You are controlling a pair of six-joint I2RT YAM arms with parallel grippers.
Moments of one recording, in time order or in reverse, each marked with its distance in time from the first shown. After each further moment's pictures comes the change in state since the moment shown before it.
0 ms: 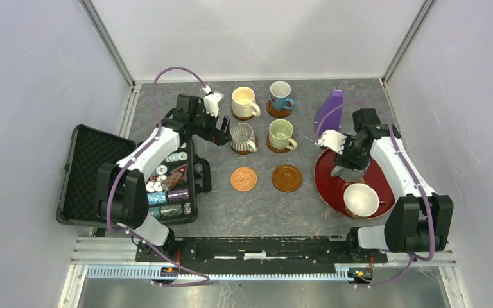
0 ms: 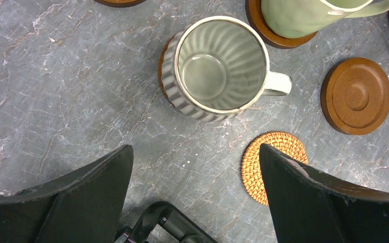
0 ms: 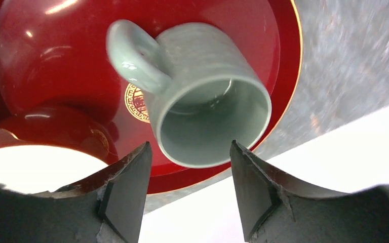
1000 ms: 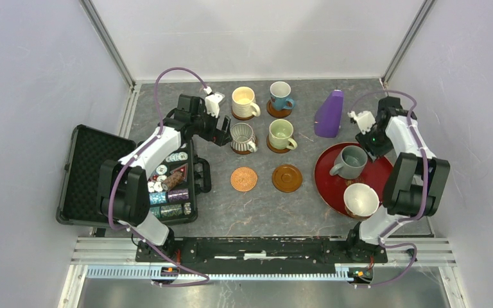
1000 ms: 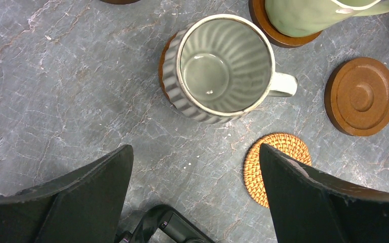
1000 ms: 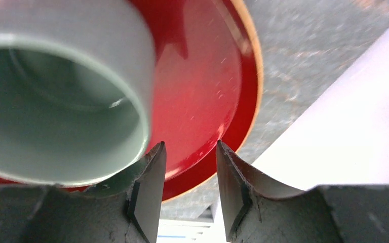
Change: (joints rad) left arm 0.000 0.029 0.004 0.010 0.000 0.000; right arm -0.274 0.286 0.157 0.047 0.093 0.467
